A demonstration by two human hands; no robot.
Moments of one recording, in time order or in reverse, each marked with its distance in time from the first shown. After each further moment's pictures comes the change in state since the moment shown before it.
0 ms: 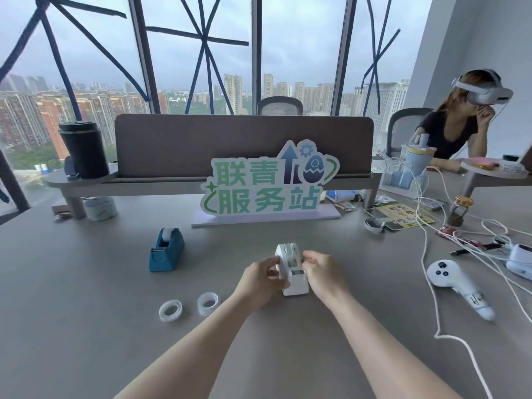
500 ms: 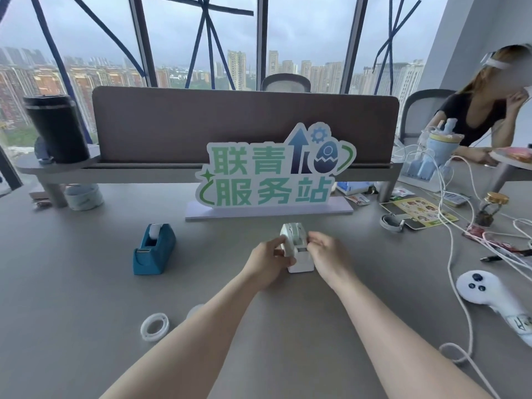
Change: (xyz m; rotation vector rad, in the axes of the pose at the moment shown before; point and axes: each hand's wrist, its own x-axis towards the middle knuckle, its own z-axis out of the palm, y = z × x) left_hand 0.081 -0.001 0.001 0.023 -0.006 -0.024; right_hand 0.079 0.007 0.016 0.169 -0.034 -0.018
